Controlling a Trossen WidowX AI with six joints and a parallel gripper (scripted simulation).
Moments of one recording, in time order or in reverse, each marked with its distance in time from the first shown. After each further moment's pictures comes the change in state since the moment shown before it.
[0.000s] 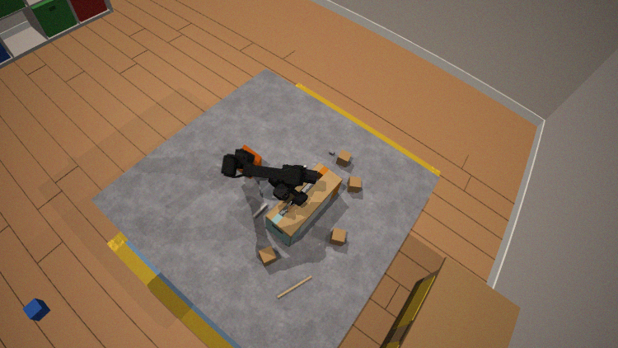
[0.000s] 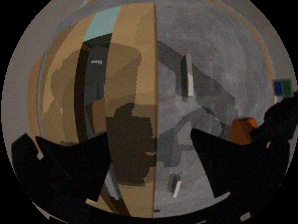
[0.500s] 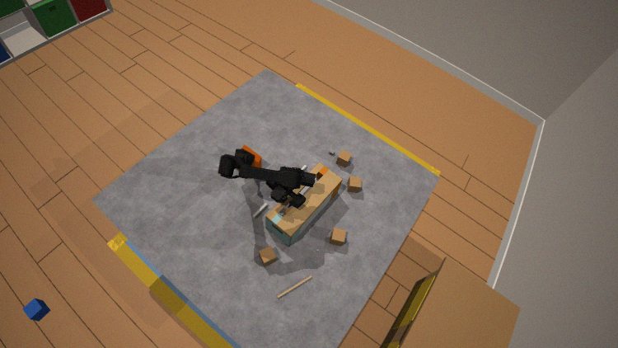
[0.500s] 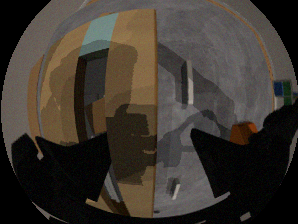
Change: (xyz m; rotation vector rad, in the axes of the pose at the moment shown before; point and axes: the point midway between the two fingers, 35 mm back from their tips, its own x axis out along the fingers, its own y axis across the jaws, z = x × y) arm 0.003 0.000 0.015 -0.001 -0.001 0.000
